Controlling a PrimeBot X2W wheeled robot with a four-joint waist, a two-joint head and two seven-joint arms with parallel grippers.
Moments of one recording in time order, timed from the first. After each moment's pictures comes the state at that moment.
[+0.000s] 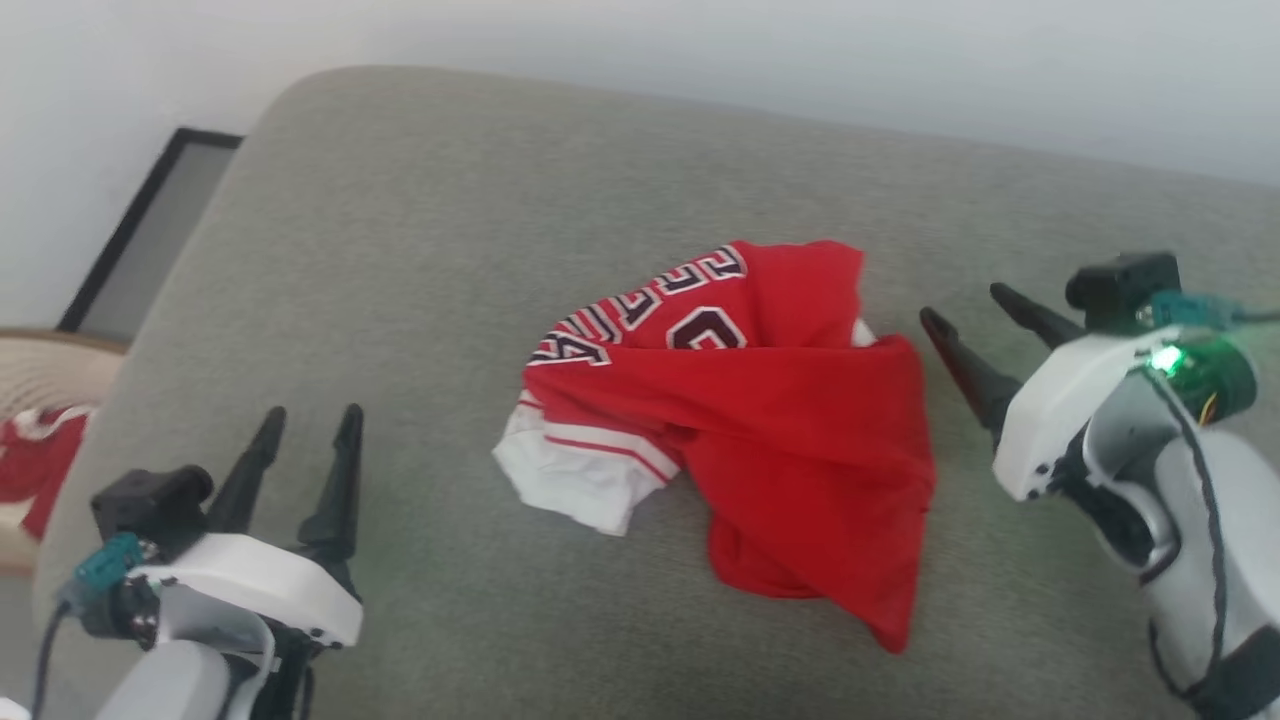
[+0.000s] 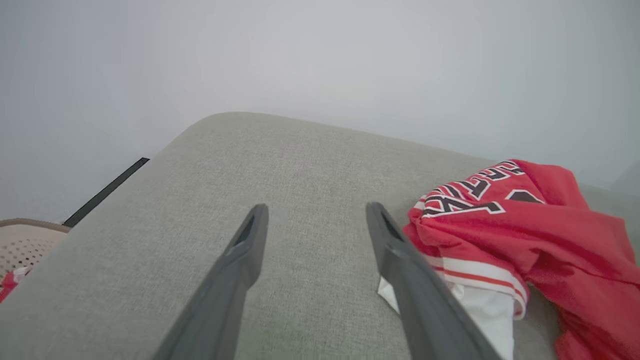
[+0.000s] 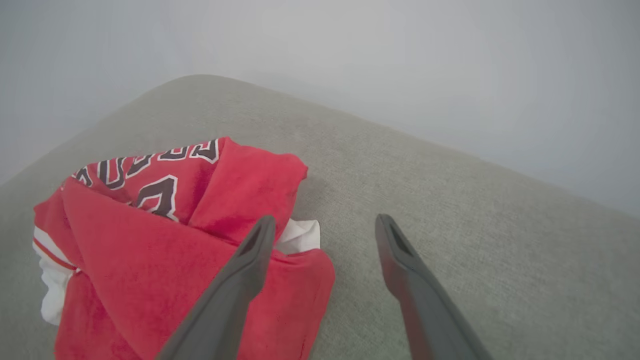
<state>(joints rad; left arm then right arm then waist) -0.18 0.51 -0.32 0.12 -0.75 0.13 -0.18 -0.48 -0.37 0.32 0.31 0.54 0.13 0.20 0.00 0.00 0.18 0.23</state>
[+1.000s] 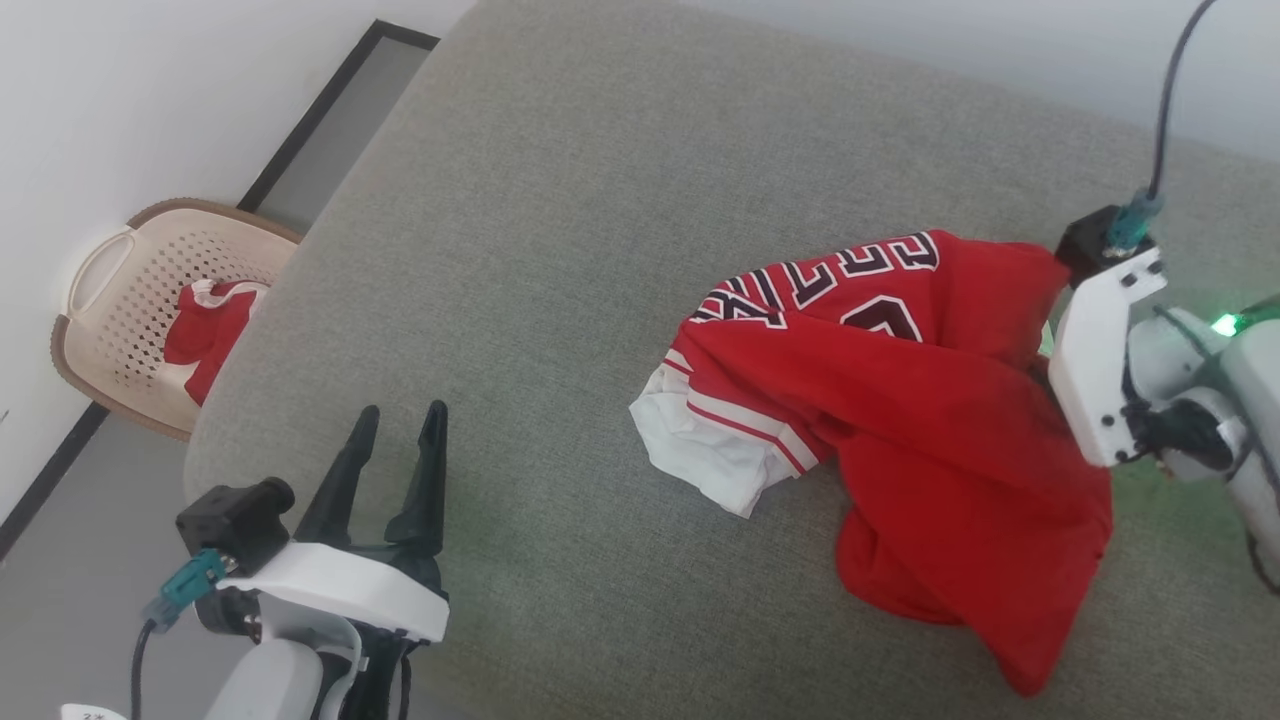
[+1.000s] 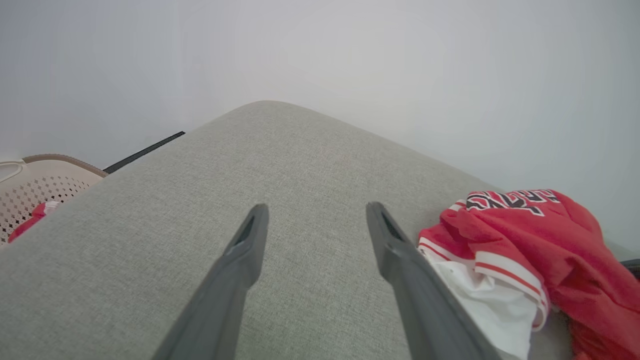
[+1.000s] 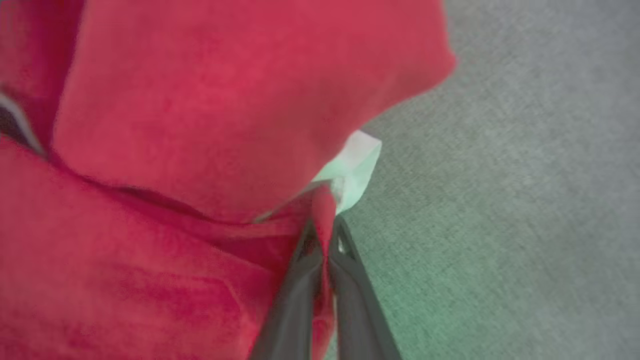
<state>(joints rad) -0.19 0.24 -0.22 0.25 -0.67 -0.04 -0.26 -0.80 -0.58 0.68 0.55 0.75 0.13 0.78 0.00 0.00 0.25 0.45</state>
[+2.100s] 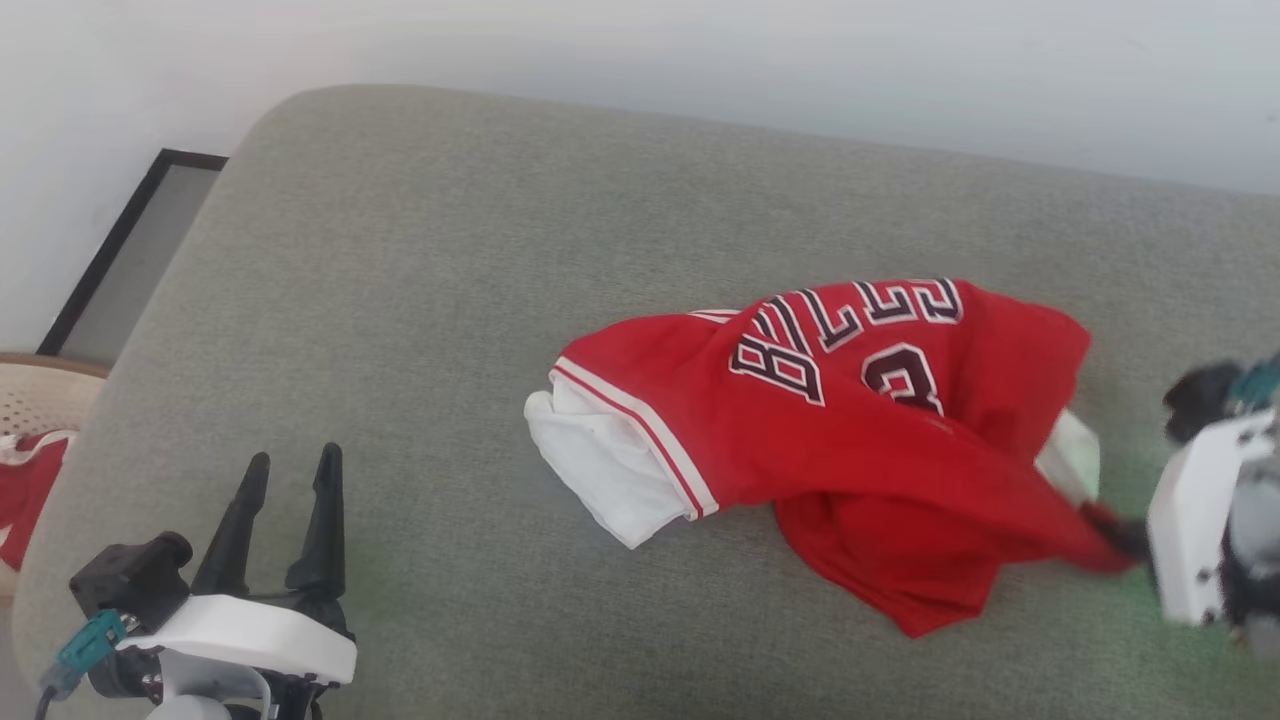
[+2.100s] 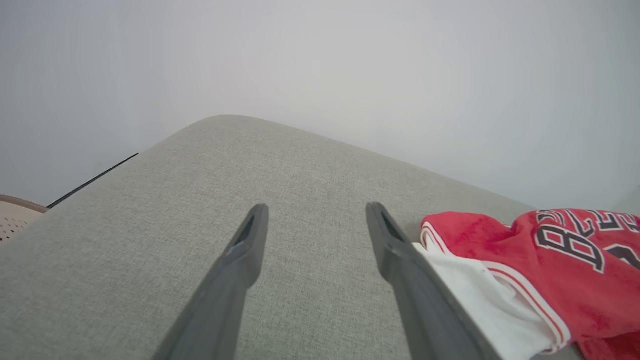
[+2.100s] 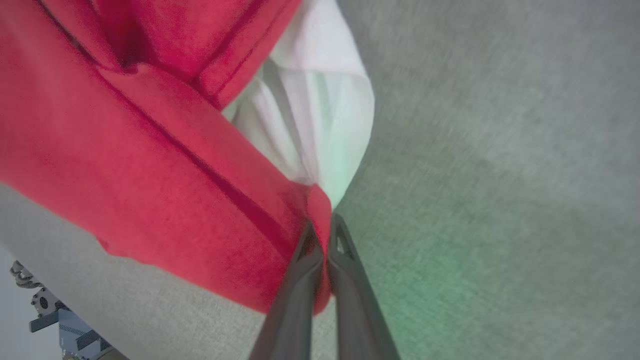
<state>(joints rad) -0.08 0.28 -0.06 0.22 -0.60 -0.07 -0.26 -0.41 -0.74 0.47 0.30 0.94 0.13 0.73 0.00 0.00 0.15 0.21</state>
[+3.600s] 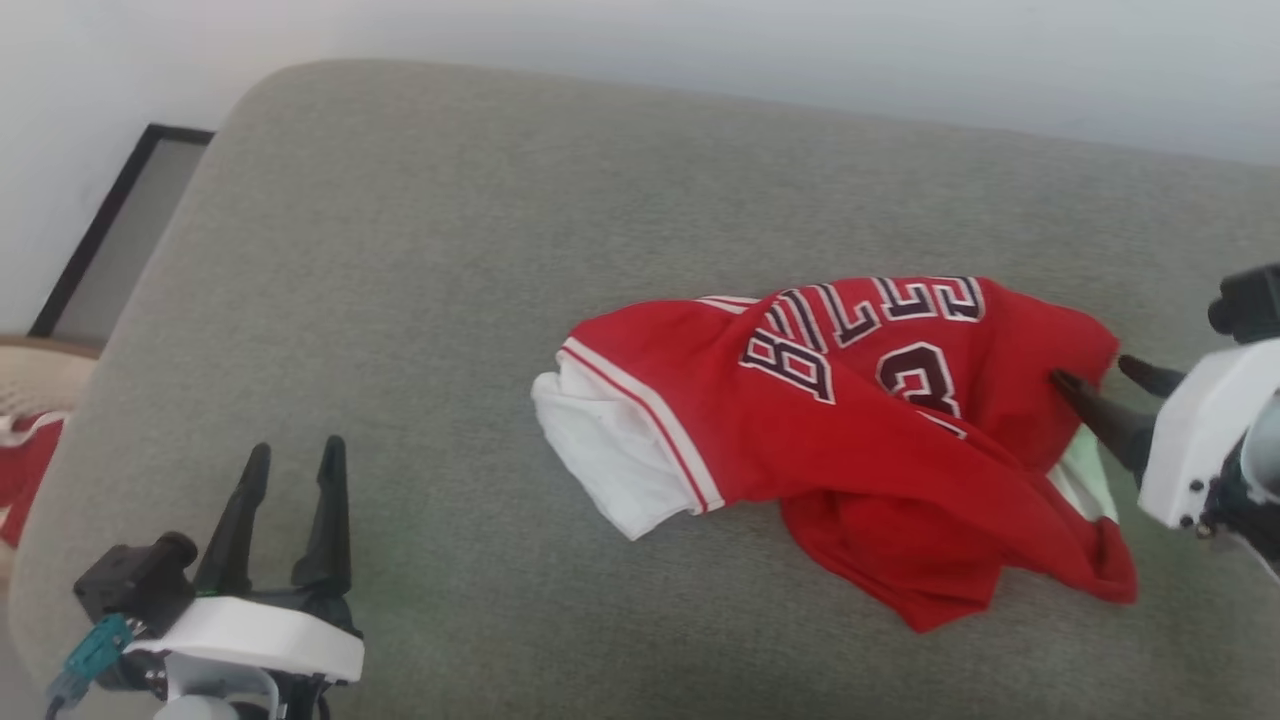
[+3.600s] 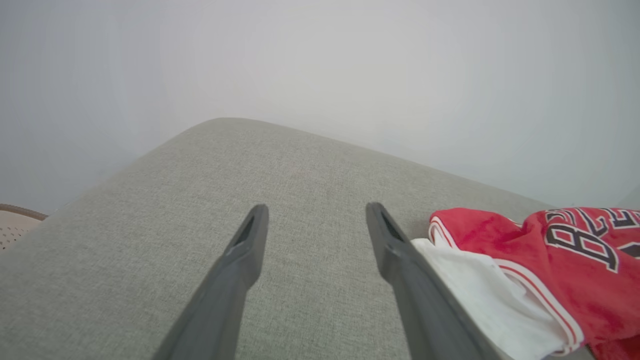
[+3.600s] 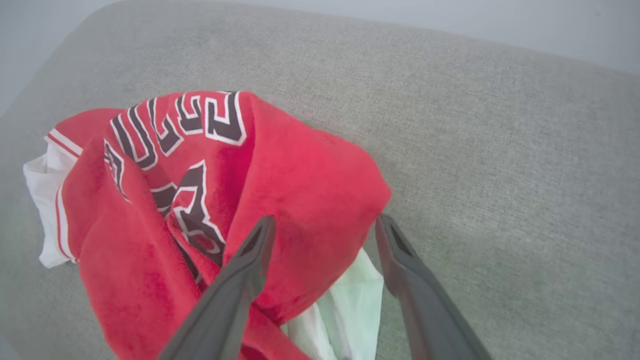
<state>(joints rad) -0.06 0.22 0.01 0.18 -0.50 -0.11 -0.26 -0.34 -0.48 0.08 0.09 0.67 0.13 0.66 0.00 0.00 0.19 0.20</state>
